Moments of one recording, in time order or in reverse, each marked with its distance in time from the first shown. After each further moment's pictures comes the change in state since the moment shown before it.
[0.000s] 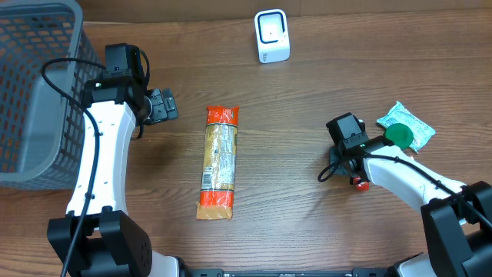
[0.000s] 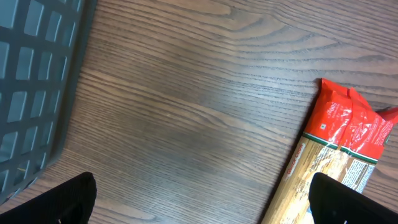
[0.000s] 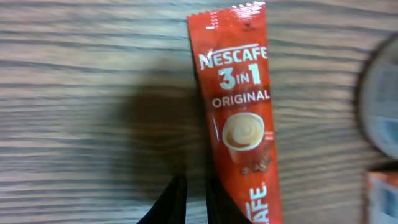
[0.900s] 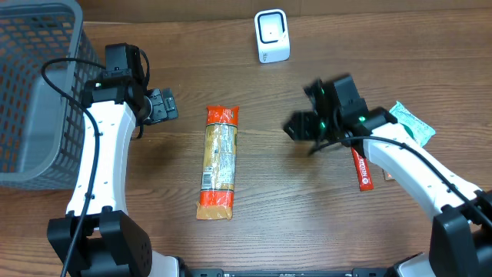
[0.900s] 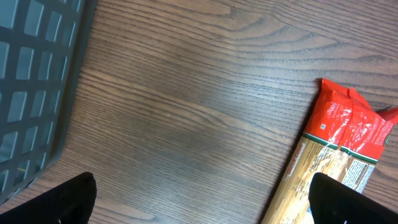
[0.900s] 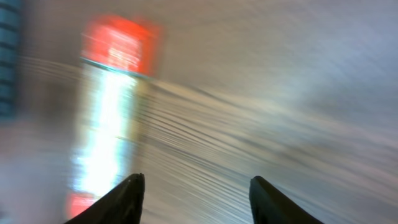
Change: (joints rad) left arm 0.000 0.000 0.000 0.000 0.000 0.000; right arm 0.035 0.000 0.329 0.091 -0.644 0.039
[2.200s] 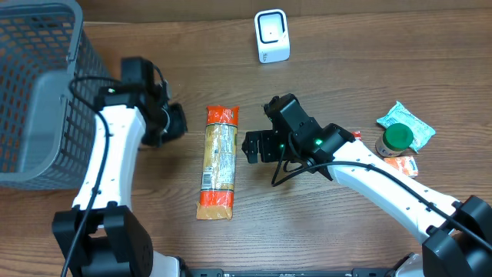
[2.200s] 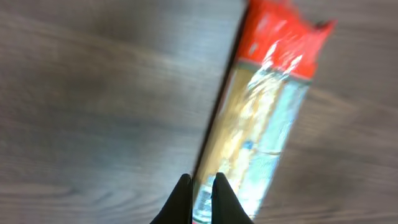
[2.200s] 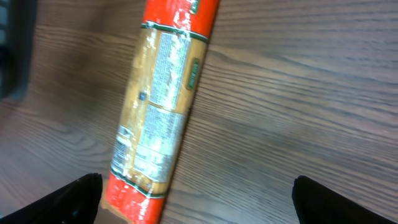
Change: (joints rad) left arm -0.045 0.000 -0.143 -0.034 0.268 -0.022; right arm 0.283 0.001 0.039 -0.101 0.249 0.151
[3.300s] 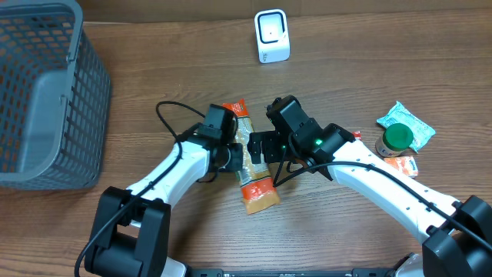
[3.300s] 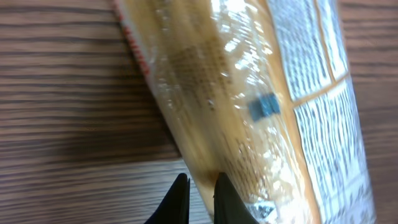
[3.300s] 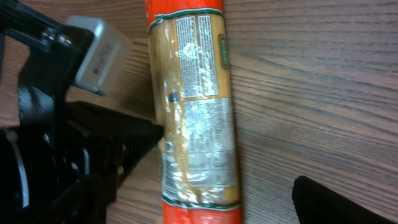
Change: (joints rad) left arm -0.401 0.002 -0.424 0.517 -0.050 -0.089; right arm 0.000 0.000 0.000 -0.029 0.055 -0.014
